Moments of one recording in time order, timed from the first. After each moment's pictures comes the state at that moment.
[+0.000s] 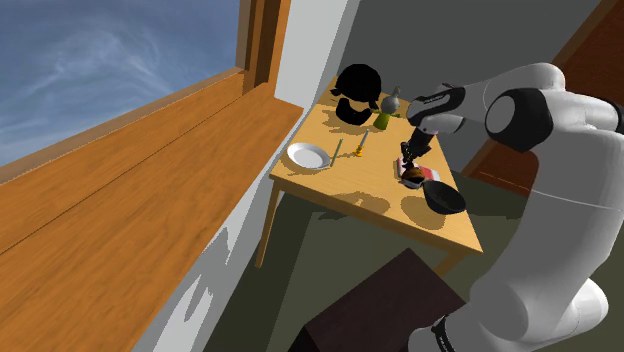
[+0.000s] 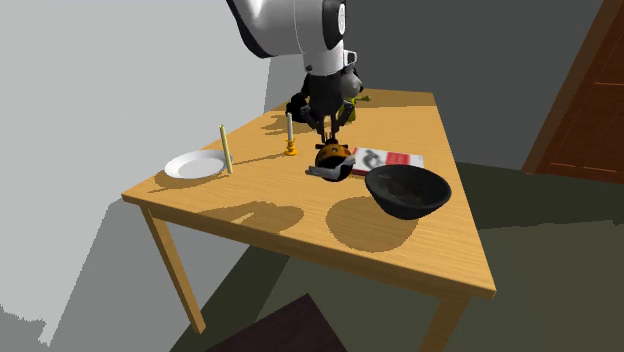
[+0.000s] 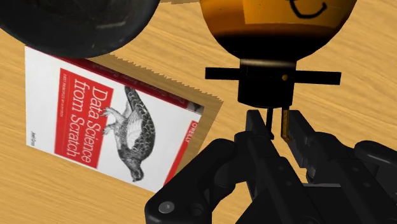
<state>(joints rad) -0.44 0.48 -0.33 -1.72 0.10 2.30 -0.27</state>
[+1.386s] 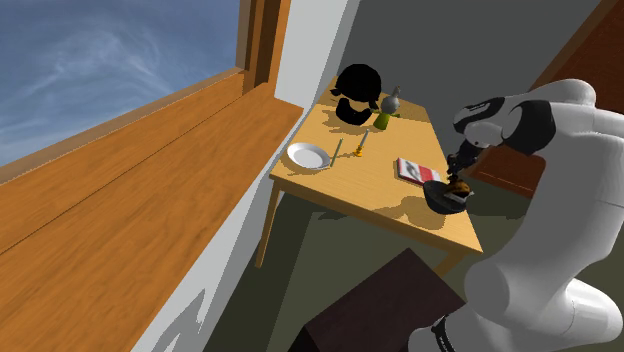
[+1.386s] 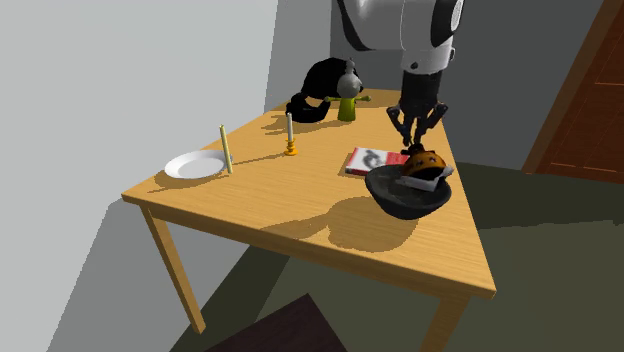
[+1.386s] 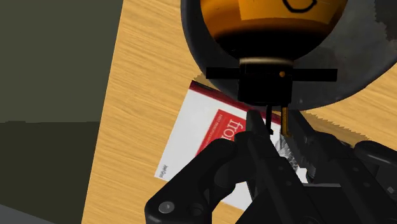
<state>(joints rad) -0.73 0.55 -0.36 -1.61 0.19 2.25 -0.62</state>
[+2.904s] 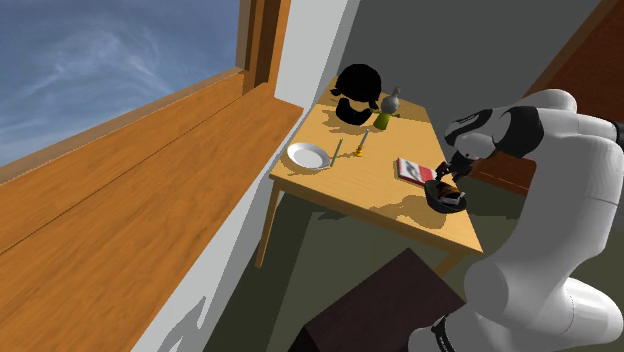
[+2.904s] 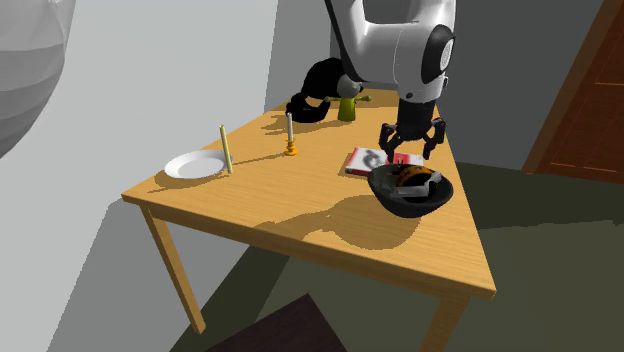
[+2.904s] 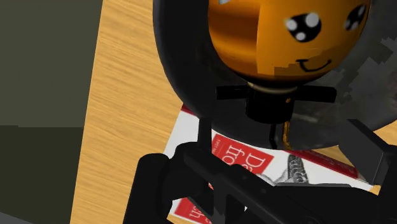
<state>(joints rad) -0.74 0.62 -0.34 -1.64 0.22 2.36 -0.64</state>
